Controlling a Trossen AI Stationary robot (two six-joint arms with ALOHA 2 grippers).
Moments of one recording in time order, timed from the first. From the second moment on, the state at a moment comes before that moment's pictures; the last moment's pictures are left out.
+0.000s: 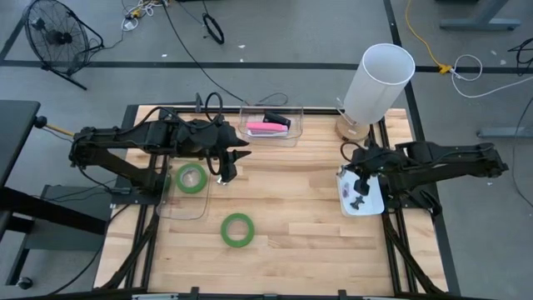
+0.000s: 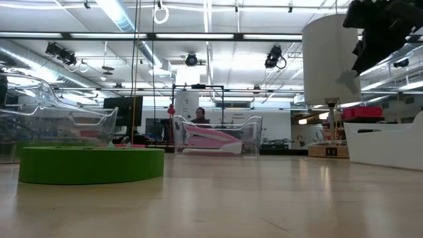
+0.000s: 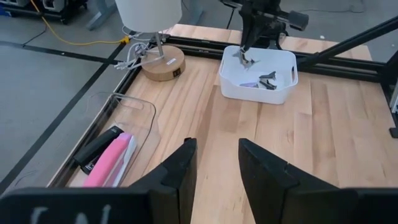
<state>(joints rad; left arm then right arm) -0.05 1.30 1.47 -0.71 -0.31 -0.15 0.05 0.71 0.76 -0.99 0.25 0.27</state>
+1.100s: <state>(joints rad) -0.05 1.30 1.47 -0.71 -0.31 -0.15 0.05 0.72 0.76 -1.33 0.01 0.44</state>
